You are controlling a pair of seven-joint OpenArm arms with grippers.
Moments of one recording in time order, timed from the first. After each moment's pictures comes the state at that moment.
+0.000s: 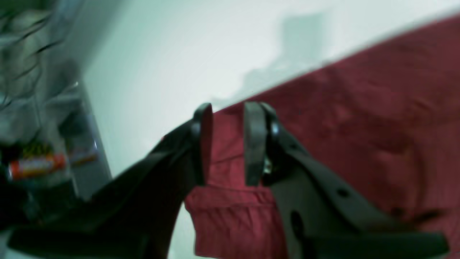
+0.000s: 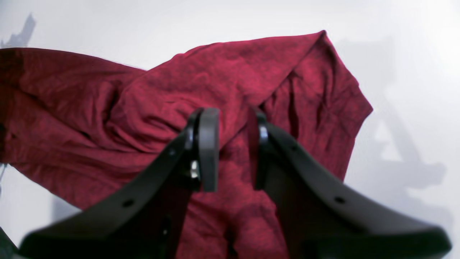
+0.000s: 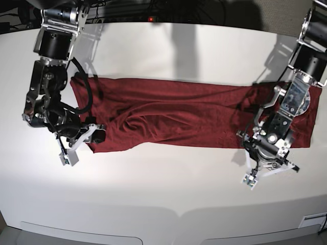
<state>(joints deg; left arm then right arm) -22.6 -23.9 31.0 86.8 3.3 3.2 63.3 12.6 11.0 19.3 77.1 28.8 36.1 -62.5</state>
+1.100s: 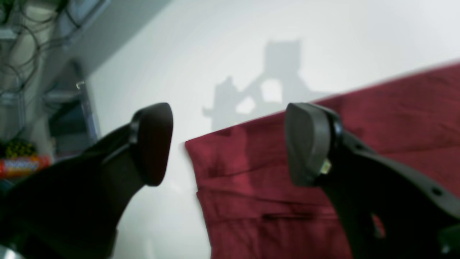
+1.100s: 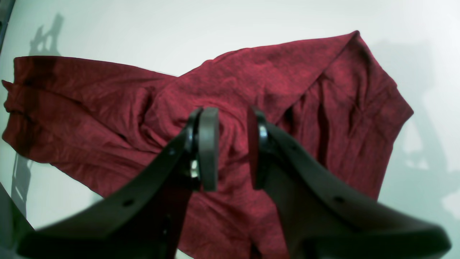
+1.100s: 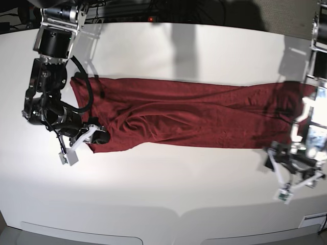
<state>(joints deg) -23.1 -29.5 16.5 86.9 -6.1 -6.5 58.7 11.7 11.2 19.3 77.1 36.6 36.1 -64.0</state>
